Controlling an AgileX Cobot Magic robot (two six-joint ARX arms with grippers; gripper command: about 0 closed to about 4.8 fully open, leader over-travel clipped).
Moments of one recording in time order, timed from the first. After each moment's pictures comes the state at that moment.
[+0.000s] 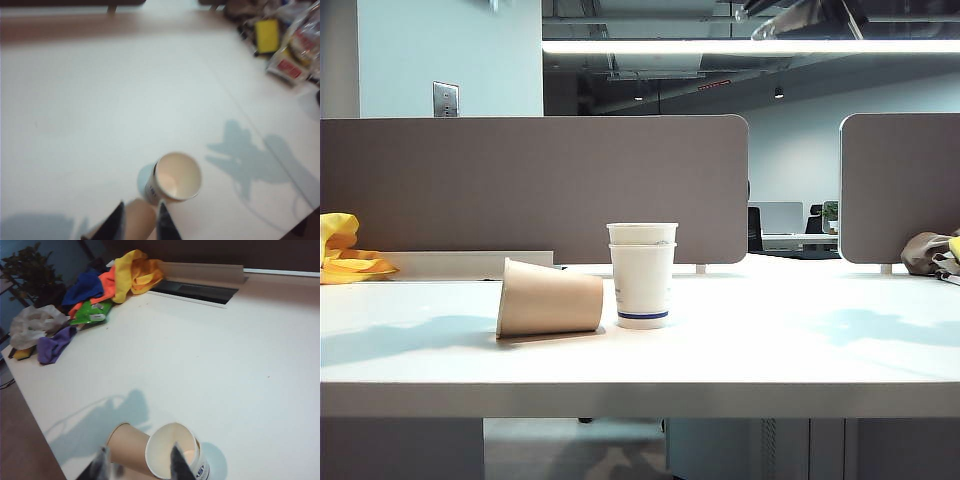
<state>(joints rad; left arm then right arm) -0.26 1.39 1.51 -0.62 0.37 -0.10 0.17 1.50 1.42 -0.33 -0.73 0.12</state>
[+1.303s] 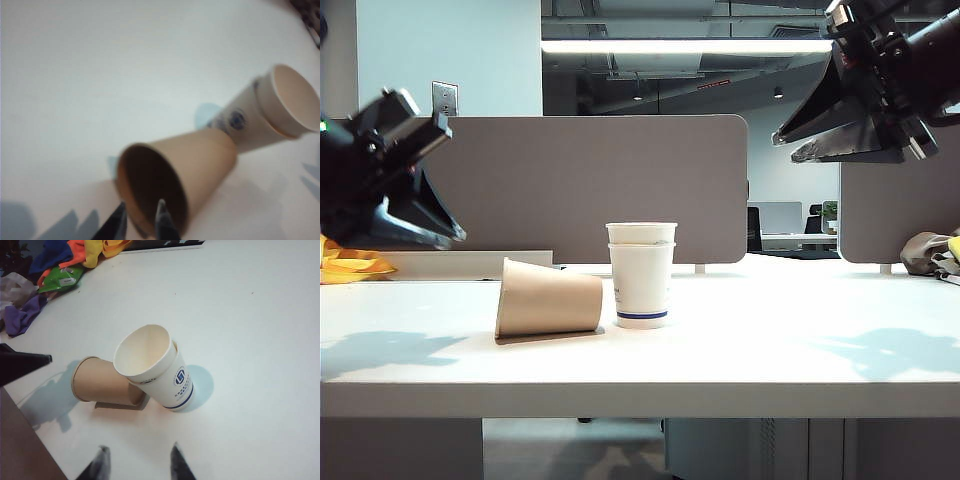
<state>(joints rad) -0.18 1.36 0.56 0.31 0.38 -0.33 0.18 1.28 0.74 0.14 -0.65 0.18</state>
